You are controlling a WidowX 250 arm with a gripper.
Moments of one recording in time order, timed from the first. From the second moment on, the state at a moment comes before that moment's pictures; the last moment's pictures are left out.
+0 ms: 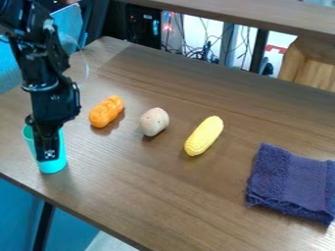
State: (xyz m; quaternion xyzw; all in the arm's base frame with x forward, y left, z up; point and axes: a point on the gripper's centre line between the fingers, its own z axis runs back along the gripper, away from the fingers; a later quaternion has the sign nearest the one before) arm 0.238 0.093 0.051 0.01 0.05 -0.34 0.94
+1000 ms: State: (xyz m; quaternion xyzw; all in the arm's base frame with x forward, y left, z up) arm 0.285 0.121 0.157 0.02 -0.07 -0.23 0.97
